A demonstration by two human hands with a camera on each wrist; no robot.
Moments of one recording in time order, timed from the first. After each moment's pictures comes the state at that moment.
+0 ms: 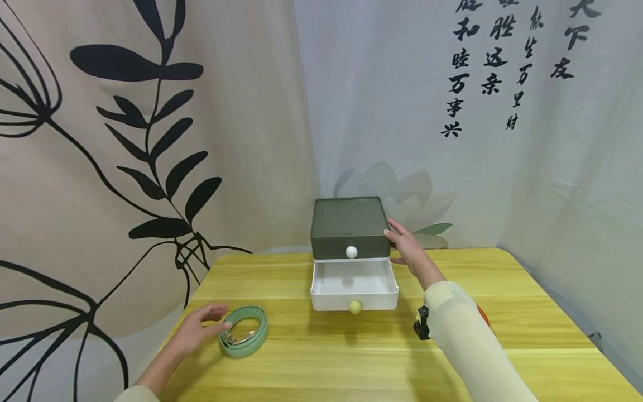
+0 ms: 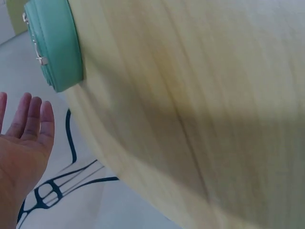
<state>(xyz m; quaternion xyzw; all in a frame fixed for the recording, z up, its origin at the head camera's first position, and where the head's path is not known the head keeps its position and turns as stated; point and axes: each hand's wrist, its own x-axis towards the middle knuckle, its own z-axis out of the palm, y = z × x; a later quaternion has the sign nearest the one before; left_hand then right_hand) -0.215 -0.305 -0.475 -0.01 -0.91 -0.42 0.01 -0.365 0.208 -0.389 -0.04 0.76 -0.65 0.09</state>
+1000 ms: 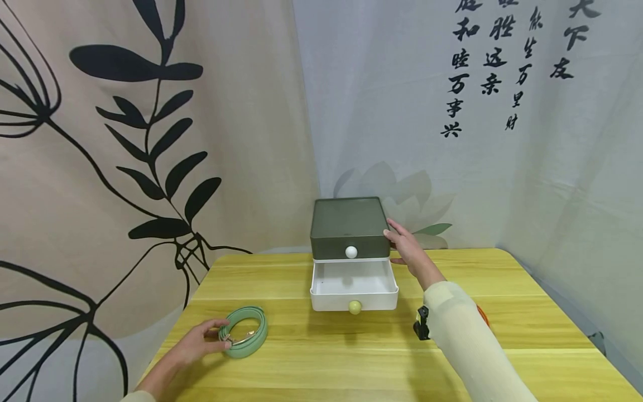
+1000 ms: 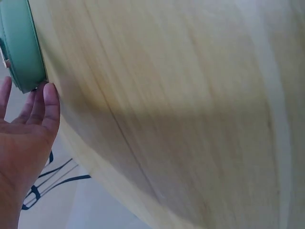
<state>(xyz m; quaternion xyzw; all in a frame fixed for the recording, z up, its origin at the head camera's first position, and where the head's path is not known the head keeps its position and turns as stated) -0.208 -0.318 -0.501 -0.05 -0.88 -0.45 -0.10 -0.364 0.208 -0.389 -0.04 0.76 -0.65 0.08</state>
